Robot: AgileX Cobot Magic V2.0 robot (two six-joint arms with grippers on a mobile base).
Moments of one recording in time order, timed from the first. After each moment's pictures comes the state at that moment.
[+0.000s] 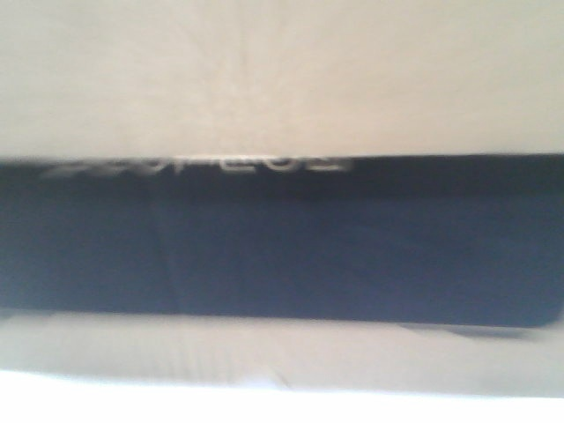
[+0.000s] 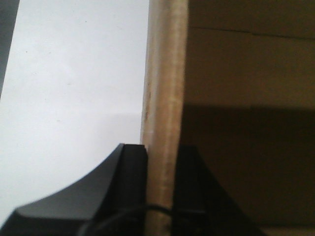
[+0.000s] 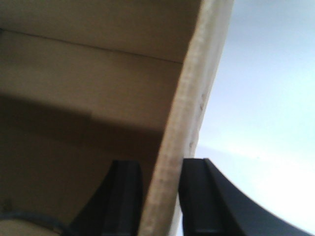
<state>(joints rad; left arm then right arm) -0.23 0.94 -1.22 0.02 1.14 -0.15 0.07 0.90 -1.17 0.20 1.12 -0.05</state>
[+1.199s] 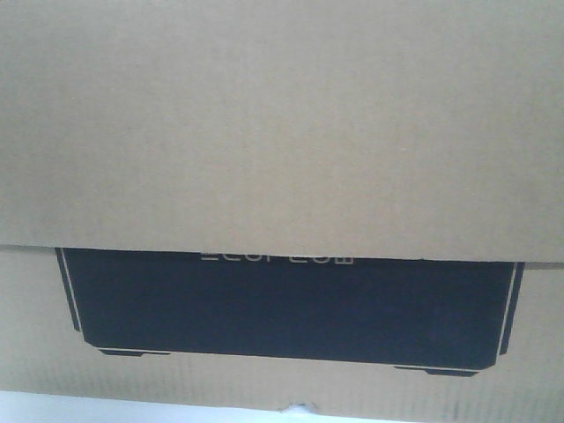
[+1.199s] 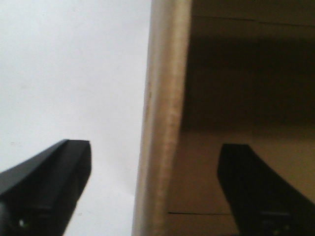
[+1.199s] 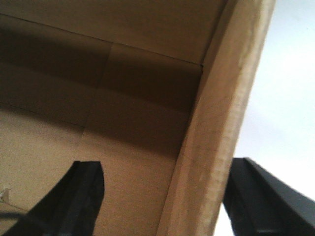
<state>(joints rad) -0.23 1.39 -1.26 -0.05 0.98 -0.09 0.07 1.26 -1.18 0.14 0.97 -0.08</state>
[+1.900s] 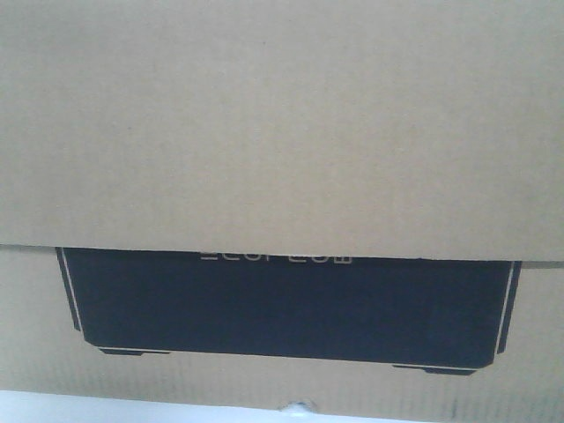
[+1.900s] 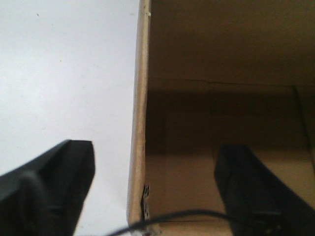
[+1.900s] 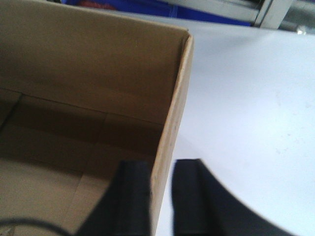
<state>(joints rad) -0.23 0.99 -1.21 -0.06 0.98 -0.09 0.07 0.84 -1.17 0.05 0.98 -0.02</state>
